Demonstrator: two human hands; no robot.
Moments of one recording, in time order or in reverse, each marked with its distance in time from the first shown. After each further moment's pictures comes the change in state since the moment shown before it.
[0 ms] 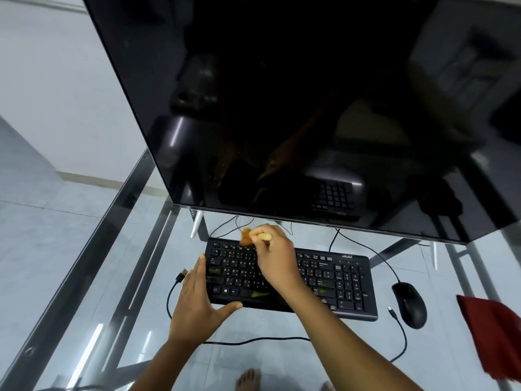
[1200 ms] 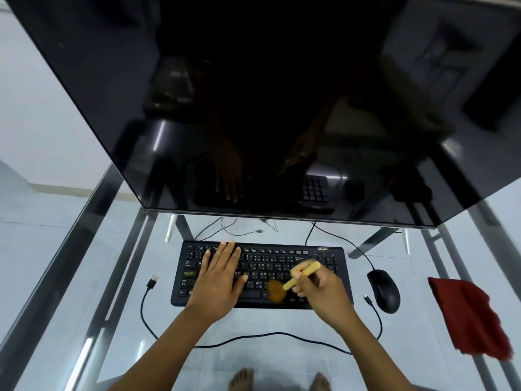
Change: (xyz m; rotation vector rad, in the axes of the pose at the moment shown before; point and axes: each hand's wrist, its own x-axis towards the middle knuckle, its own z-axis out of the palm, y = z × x) left_hand 0.045 0.059 0.038 0.433 -0.191 0.299; right_hand -0.069 0.073 -0.104 0.089 -0.018 0.263
